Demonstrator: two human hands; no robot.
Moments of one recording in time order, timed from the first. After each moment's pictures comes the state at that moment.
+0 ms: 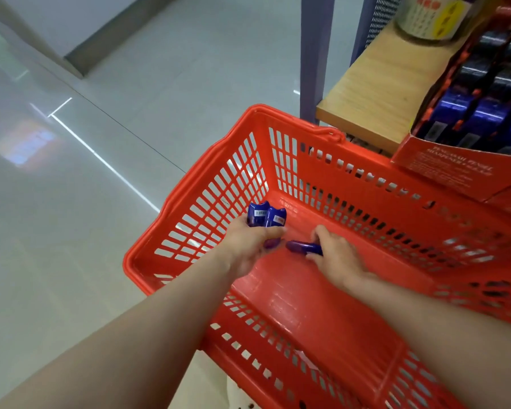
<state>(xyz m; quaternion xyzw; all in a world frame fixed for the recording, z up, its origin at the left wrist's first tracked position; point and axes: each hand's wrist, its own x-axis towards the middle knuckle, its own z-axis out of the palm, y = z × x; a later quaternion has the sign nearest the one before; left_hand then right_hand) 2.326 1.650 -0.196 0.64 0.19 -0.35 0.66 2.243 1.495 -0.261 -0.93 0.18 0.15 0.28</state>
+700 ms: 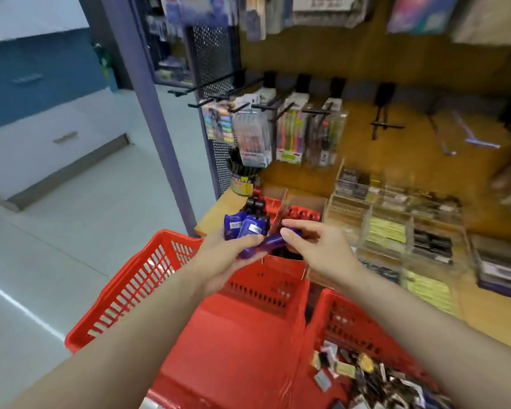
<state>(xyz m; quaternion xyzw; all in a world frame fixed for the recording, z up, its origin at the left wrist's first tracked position) 2.211 1.509 0.053 0.57 -0.11 -0.38 0.72 2.092 1.364 0.069 -0.76 0.25 -0.18 0.57</state>
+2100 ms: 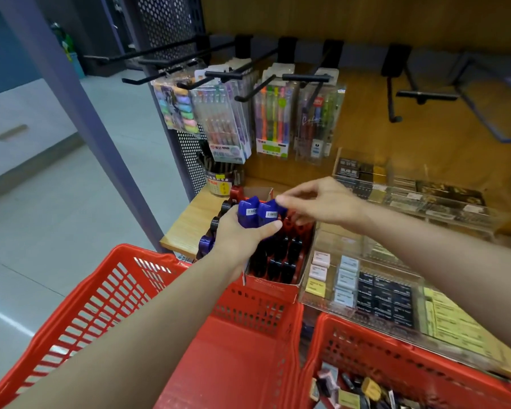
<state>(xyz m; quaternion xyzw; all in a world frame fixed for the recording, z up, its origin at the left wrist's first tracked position) 2.257 1.395 0.005 0.70 -0.12 -0.27 0.65 2.176 1.235 0.066 -0.83 0.24 -0.01 0.51</state>
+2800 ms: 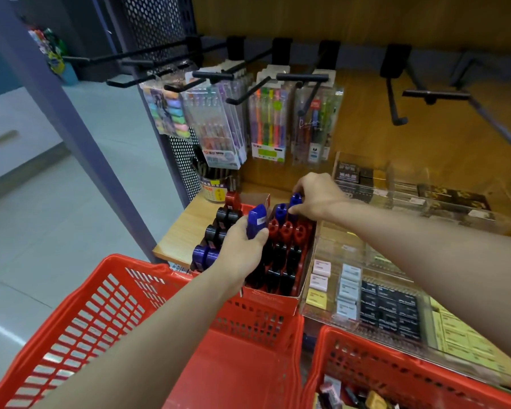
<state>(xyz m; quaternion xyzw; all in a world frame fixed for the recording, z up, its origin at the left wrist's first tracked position) 2.256 1.388 -0.005 0.75 -0.19 -0.29 0.56 2.220 1.209 0.045 -0.94 0.30 -0.01 0.18</state>
